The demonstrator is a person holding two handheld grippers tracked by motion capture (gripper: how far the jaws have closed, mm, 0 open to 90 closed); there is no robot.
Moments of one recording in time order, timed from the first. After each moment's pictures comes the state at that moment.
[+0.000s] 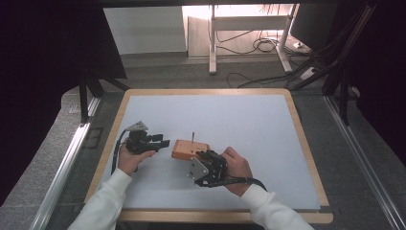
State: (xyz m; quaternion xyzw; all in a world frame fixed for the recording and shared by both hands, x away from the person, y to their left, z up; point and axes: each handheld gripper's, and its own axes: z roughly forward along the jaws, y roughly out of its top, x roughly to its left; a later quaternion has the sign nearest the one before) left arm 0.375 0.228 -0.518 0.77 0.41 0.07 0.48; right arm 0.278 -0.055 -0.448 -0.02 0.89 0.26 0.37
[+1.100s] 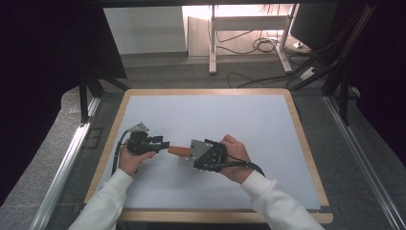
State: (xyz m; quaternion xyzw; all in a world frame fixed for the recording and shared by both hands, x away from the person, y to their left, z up) left arm 0.378 0.228 -0.527 0.78 0.42 0.07 0.47; right arm 0.299 -0.051 -0.409 0.01 0.92 0.29 0.27
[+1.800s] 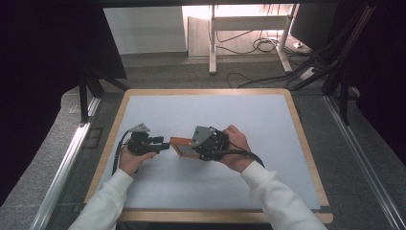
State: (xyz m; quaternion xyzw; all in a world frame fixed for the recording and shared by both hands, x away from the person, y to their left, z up) left arm 0.379 0.227 -0.529 0.78 0.41 0.06 0.46; right arm 0.330 -0.055 -0.405 0.06 0.91 0.30 0.26
